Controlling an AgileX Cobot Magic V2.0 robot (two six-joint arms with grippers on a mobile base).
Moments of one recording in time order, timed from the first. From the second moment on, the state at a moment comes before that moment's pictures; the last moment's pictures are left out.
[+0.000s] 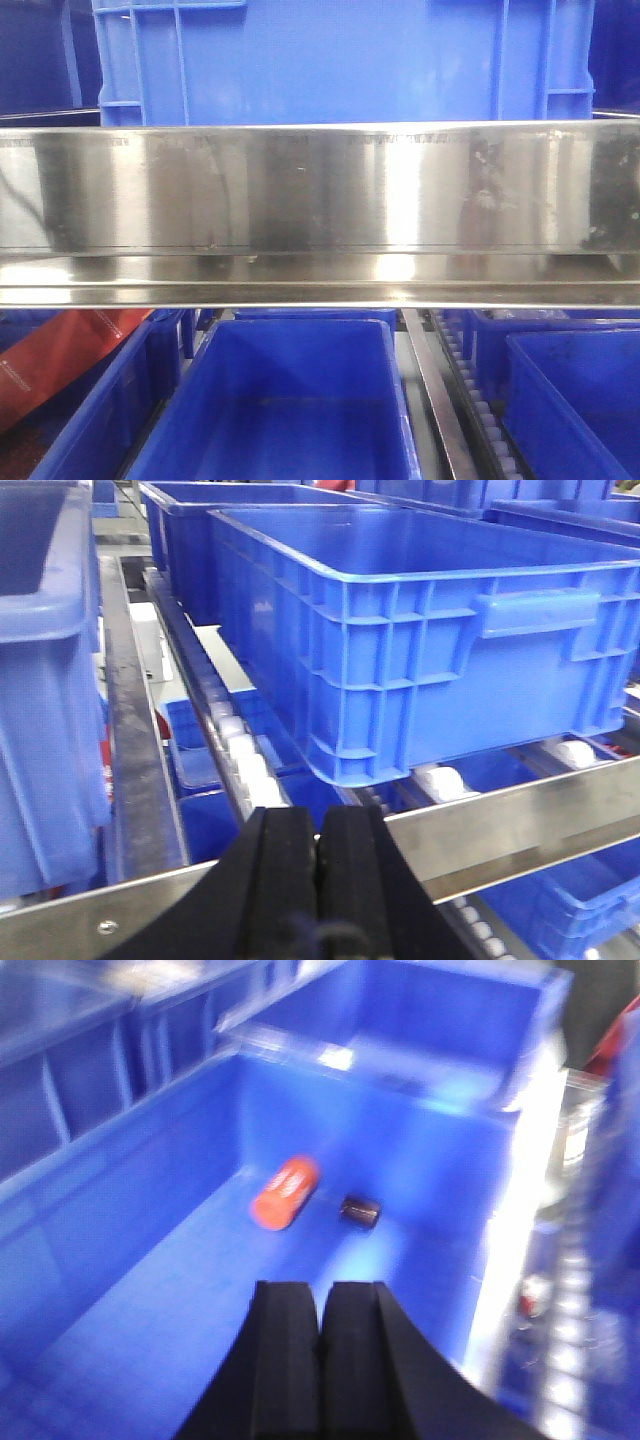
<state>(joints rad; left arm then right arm) -0.65 0.24 -0.73 0.25 0.79 -0.29 0.38 1.39 -1.81 0.14 0.91 -0.12</state>
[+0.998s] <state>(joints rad) -0.65 0.24 -0.71 0.30 0.79 -0.29 0.33 0.39 -0.48 0.12 0.26 -0.12</state>
